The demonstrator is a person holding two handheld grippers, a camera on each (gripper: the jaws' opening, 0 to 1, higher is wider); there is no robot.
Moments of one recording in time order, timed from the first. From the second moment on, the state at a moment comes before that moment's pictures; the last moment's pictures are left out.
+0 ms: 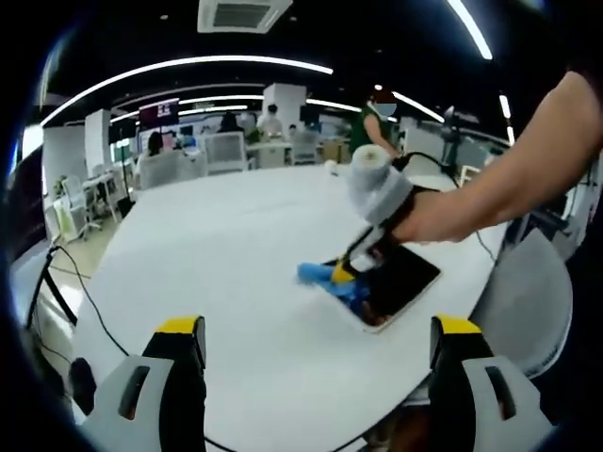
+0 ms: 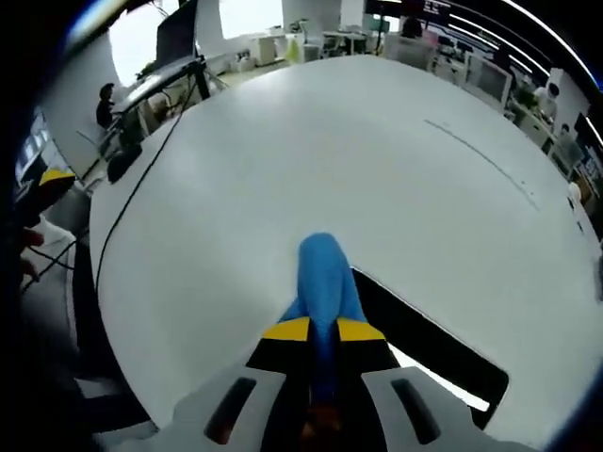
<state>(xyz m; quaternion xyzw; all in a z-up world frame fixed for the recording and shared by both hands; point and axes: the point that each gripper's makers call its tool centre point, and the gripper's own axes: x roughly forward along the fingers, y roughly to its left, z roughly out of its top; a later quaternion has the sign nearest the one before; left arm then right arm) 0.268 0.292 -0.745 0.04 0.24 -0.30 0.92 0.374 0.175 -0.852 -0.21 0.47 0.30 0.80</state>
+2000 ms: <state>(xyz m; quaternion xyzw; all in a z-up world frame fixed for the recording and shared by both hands) 0.281 0.282 -0.730 0.02 0.22 -0.28 0.93 0.357 0.170 -0.852 -0.17 0.40 0.36 0.82</state>
